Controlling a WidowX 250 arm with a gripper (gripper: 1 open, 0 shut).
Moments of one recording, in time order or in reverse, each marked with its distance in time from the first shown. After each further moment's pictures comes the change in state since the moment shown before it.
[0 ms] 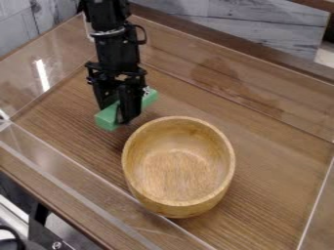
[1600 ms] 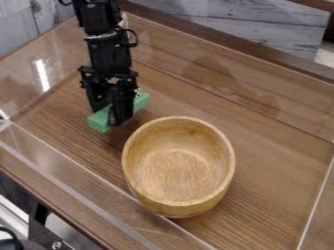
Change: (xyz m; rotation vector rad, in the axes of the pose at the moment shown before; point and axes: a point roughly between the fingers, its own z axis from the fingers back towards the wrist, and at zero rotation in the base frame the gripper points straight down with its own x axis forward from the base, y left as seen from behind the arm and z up) arm -0.001 0.012 -0.007 -0.030 0.036 0.022
